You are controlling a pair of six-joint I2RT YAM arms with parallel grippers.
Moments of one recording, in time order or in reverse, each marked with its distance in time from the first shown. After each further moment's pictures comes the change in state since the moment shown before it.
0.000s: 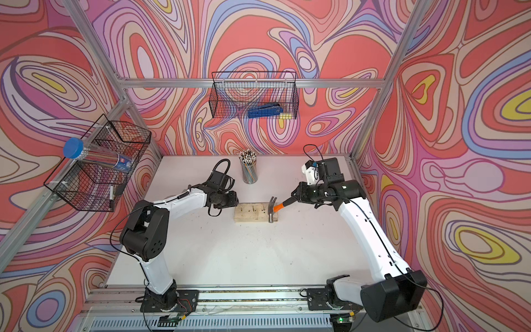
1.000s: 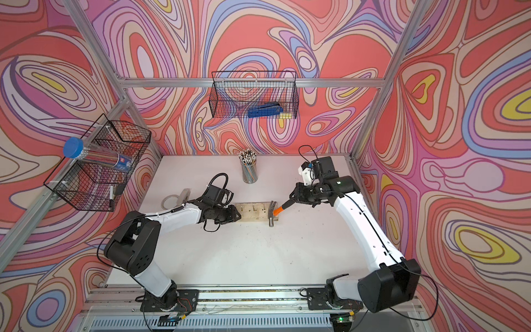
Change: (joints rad) left arm -0.048 -0.164 -0.301 0.172 0.248 -0.097; right arm 0.023 0.066 0.020 -0.047 0.018 -0.019
